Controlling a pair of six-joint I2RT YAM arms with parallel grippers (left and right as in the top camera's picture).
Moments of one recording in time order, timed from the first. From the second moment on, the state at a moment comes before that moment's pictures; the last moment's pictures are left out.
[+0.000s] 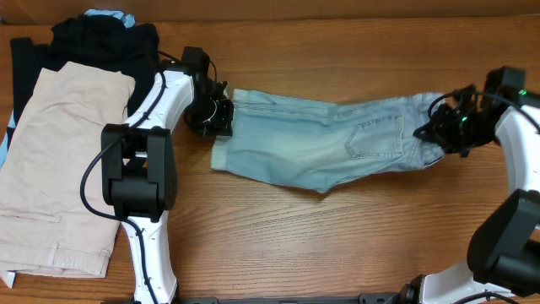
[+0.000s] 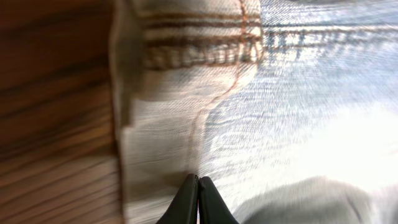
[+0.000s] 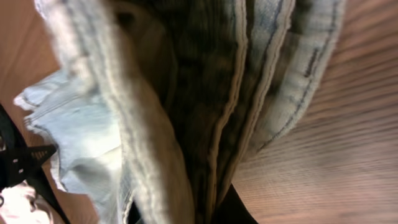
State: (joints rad) left arm -0.12 2.26 1.74 -1.04 0.40 -0.06; right arm -0.33 1.76 1.41 -1.10 -0.47 0.20
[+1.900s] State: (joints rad) left arm -0.13 2.25 1.63 -0.84 0.53 -0.10; right arm 0.43 1.97 1.71 -1.00 -0.11 0.46
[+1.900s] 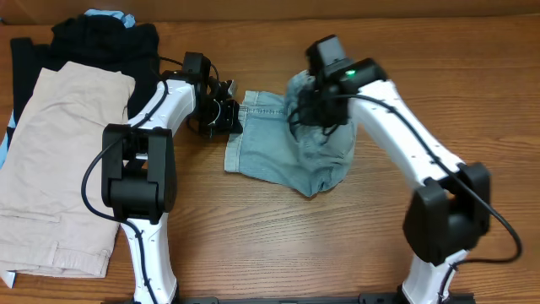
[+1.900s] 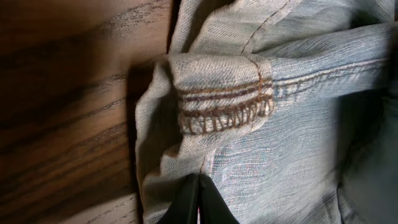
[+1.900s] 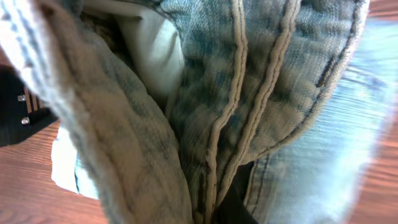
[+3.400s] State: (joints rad) left arm 0.03 2.27 2.17 -1.33 0.40 -0.05; right arm 0.34 1.86 1.29 -0.77 -0.32 0.48
